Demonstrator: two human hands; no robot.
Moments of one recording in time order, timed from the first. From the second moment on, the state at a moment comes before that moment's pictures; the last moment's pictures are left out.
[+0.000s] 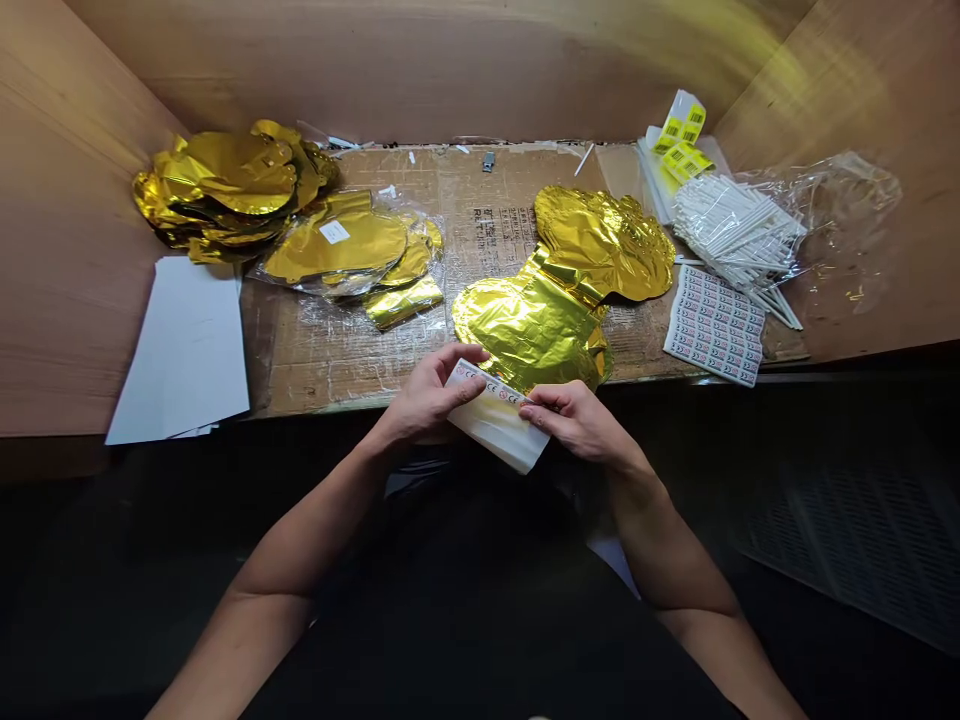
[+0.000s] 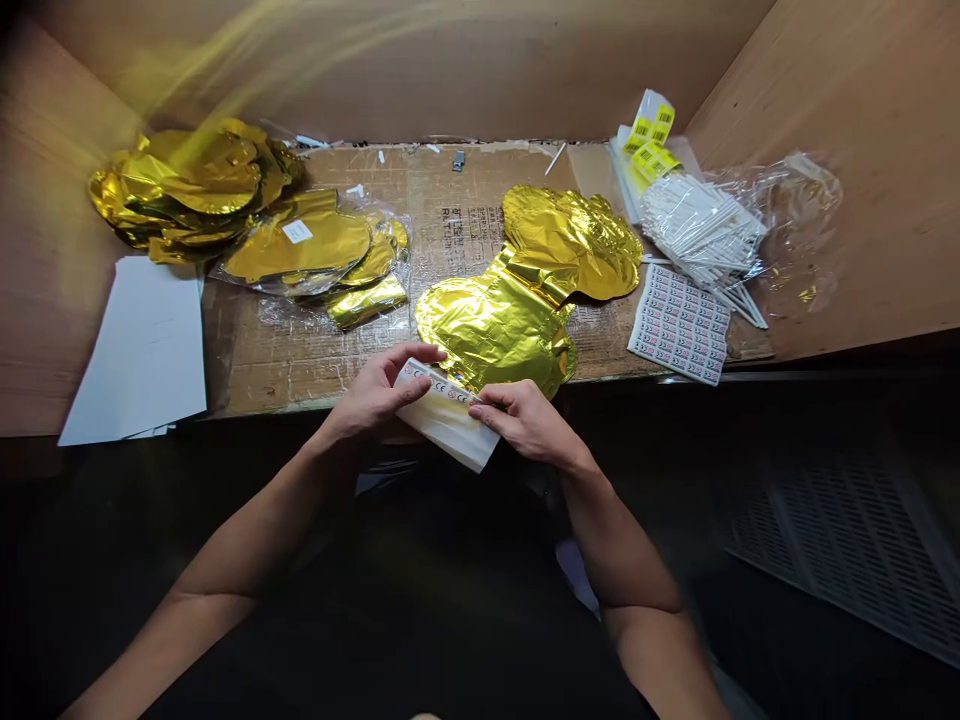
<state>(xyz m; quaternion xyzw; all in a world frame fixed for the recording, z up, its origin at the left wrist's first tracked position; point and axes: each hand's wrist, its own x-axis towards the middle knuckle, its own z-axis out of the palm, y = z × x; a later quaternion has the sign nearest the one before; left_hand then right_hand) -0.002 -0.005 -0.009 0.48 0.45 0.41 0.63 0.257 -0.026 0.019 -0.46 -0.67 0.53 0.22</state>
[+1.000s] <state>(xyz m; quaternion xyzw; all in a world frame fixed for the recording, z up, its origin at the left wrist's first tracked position) 0.027 -0.014 -0.023 0.60 0.52 0.39 0.46 0.237 -0.022 0.006 -0.51 -0.79 0.23 0.25</state>
